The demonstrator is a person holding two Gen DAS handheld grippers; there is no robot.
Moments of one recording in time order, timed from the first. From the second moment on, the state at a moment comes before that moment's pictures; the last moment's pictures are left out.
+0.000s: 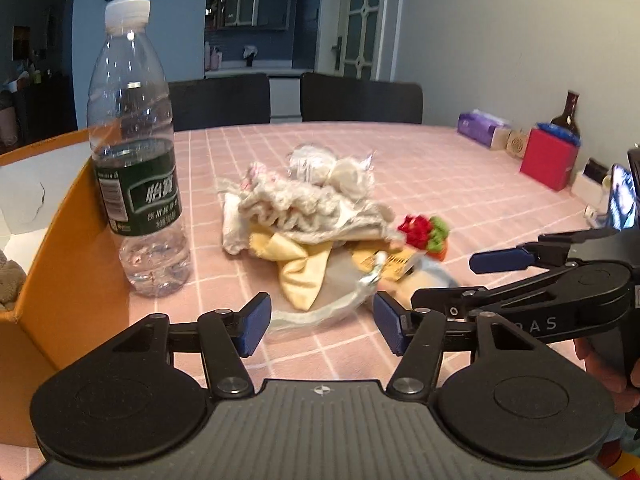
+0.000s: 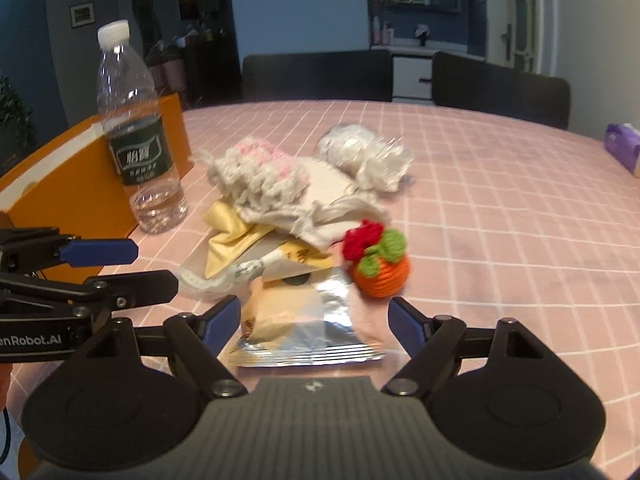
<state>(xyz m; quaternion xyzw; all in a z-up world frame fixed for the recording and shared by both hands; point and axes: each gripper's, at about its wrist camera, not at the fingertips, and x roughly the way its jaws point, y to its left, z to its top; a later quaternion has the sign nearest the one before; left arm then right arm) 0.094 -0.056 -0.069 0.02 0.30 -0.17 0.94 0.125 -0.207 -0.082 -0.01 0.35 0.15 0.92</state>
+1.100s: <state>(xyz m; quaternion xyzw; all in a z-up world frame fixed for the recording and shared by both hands) 0.173 -0.072 -0.044 -0.01 0.27 -0.11 0.96 0.164 -0.192 -0.089 -0.06 0.40 0.15 0.90</state>
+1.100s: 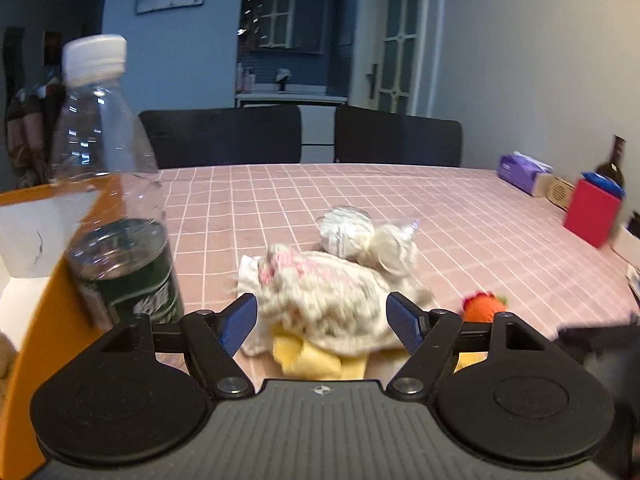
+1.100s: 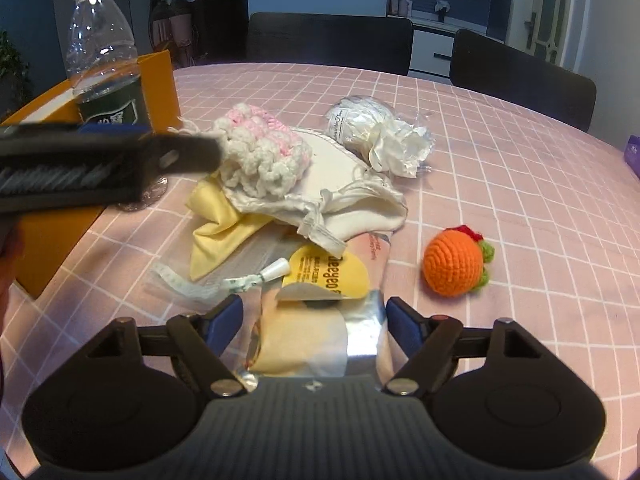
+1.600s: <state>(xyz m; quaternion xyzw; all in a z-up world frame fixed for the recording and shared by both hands) 0.211 -0.080 -0.070 -0.01 0.29 -0.11 0.95 0.171 -0.193 -0.103 -0.07 0.41 0.16 0.89</state>
